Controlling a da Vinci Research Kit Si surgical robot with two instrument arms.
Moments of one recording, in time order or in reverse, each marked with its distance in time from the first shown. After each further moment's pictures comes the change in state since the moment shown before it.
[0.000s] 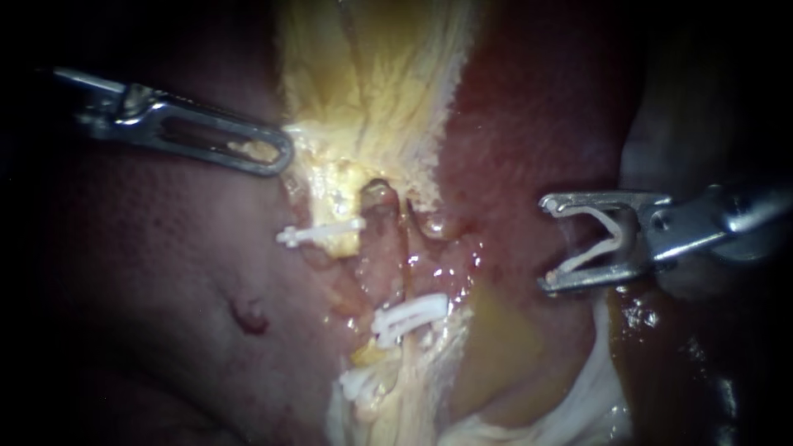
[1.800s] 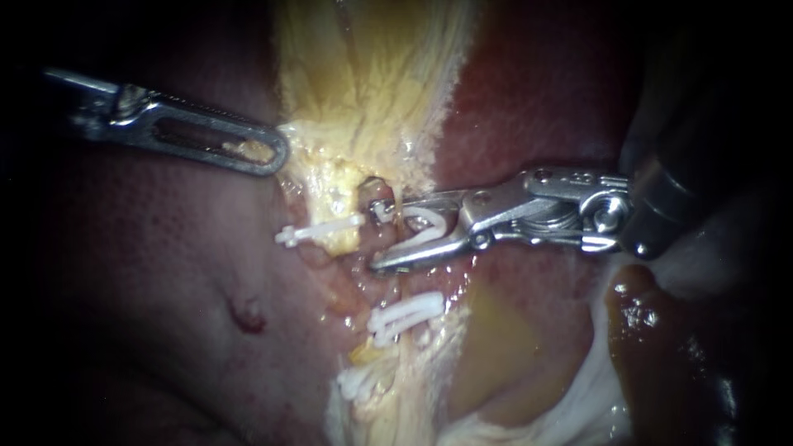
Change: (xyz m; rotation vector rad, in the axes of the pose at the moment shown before) right arm -0.001 0.007 0.018 0.204 0.303 0.463; left arm 0.001 0.000 0.001 -0.004 -0.005 0.001
